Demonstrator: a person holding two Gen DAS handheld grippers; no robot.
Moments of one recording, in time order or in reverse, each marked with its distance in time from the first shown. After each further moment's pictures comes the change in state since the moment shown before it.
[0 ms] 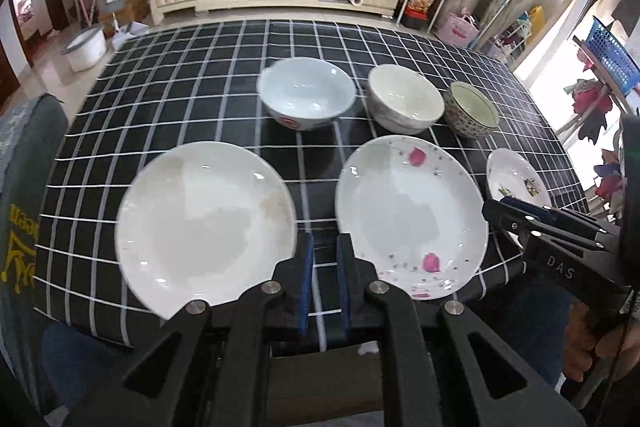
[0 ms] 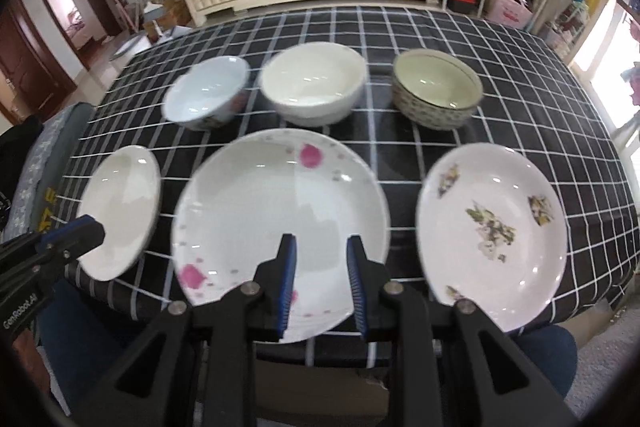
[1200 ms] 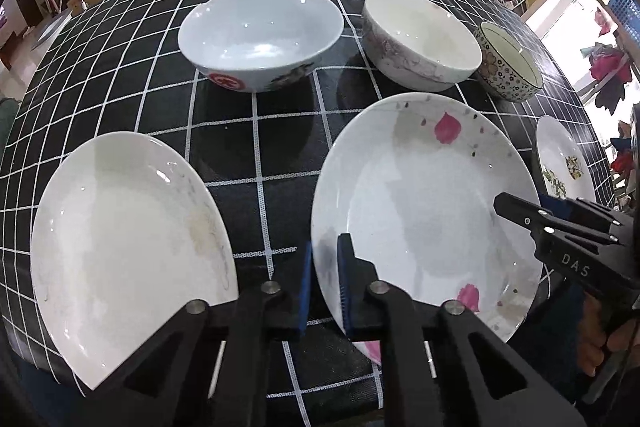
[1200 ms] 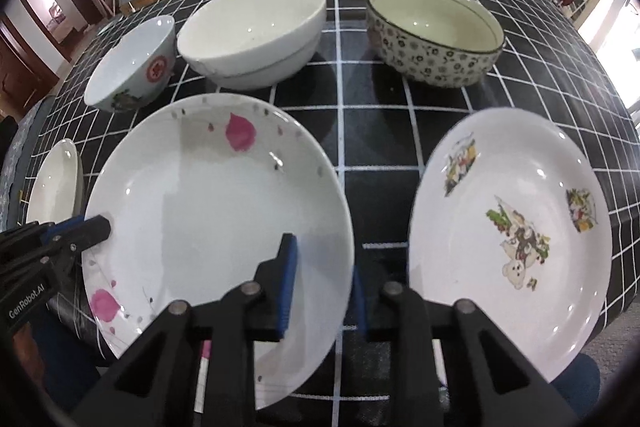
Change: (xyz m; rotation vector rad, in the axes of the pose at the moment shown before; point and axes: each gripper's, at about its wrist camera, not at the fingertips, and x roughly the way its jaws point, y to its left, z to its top) left arm 0.122 -0.015 0.022 0.054 0.170 -0.008; right arm 0.074 -0.034 0.003 0.025 0.100 -0.010
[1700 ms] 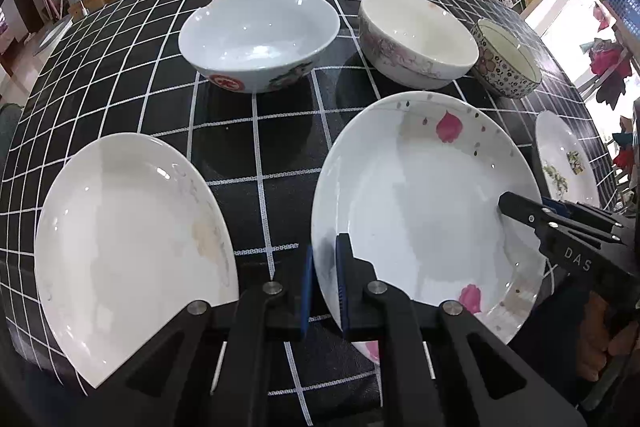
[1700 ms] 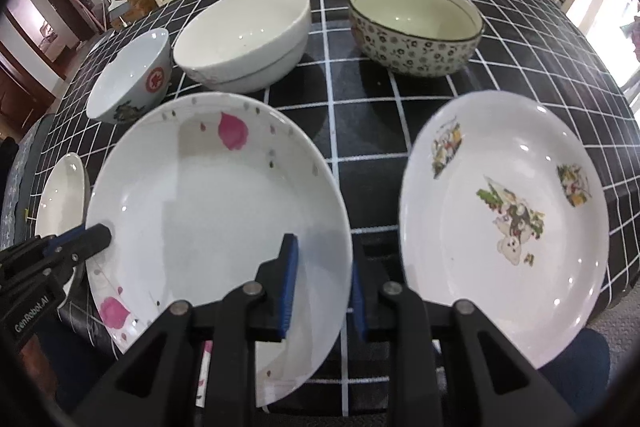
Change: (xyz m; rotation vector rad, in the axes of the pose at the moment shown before) left arm -0.005 -0.003 -0.003 0.011 -0.012 0.011; right arm -0.014 -0.001 -0.006 0.070 0.002 0.004
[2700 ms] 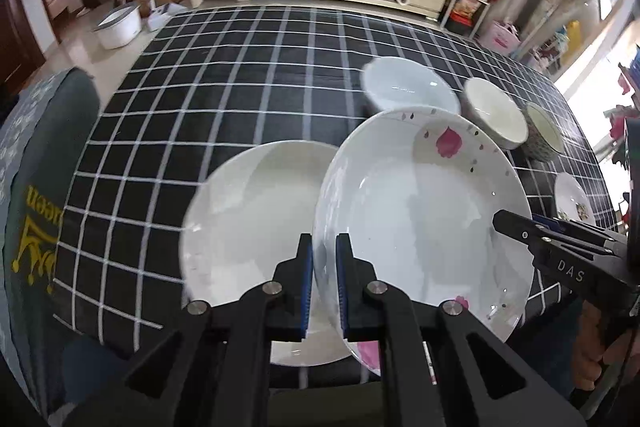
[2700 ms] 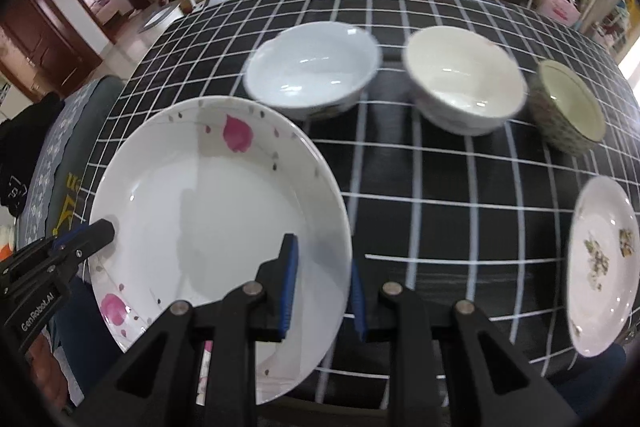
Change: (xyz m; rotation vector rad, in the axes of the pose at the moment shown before) left arm -0.095 0.122 -0.032 -0.168 -0.134 0.094; right arm -0.004 0.150 0.021 -0.171 0.006 0.116
